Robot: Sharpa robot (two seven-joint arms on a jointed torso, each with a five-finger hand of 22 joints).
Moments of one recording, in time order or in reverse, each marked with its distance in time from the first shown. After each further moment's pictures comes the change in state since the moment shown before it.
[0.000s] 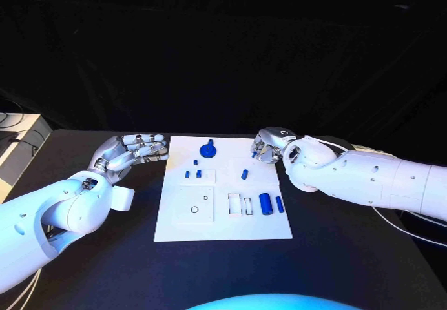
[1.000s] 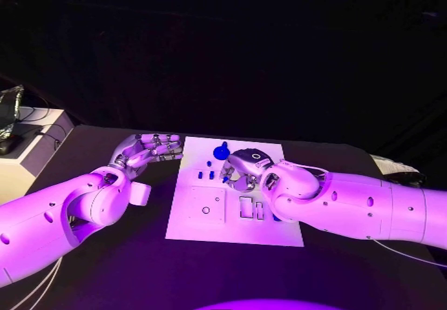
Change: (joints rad) left arm -0.003 0.021 0.000 -0.018 -0.001 -0.032 -0.002; left_hand -0.019 -0.011 -0.009 0.020 0.000 0.004 0.004 0.000 0.000 0.004 -0.004 0.000 0.000 -0.007 0.000 0.000 -0.001 0.000 0.000 0.000 0.000 0.000; right arm -0.029 0.103 -0.017 0.214 -0.131 0.029 -0.032; right_hand 0.000 -0.001 0.003 -0.008 0.019 0.004 -0.002 0.000 0.000 0.006 -0.001 -0.002 -0.001 0.000 0.000 0.004 -0.004 -0.008 0.033 -0.001 -0.072 0.000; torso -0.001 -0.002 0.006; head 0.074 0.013
